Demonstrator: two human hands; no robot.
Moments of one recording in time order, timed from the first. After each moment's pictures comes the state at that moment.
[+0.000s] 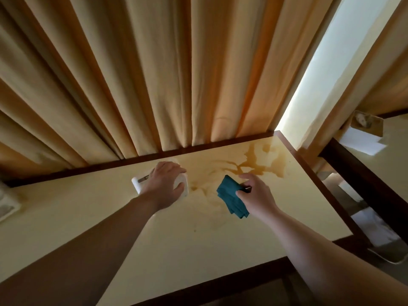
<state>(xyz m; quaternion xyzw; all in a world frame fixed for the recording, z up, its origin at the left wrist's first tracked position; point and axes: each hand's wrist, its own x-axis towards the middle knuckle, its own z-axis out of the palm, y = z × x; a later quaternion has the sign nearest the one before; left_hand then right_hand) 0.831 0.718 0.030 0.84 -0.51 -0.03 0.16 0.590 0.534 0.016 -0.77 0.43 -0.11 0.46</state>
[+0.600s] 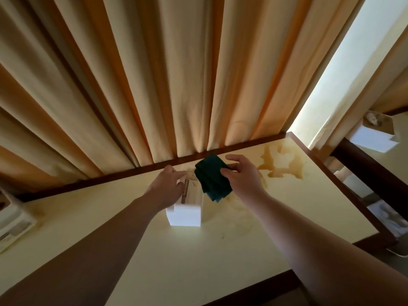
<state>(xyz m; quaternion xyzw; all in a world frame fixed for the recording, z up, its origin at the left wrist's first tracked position) 0.897 0.747 0.051 0.86 -0.45 -0.17 0.17 0.709 0.604 0.074 -0.67 0.42 -0.24 0.56</state>
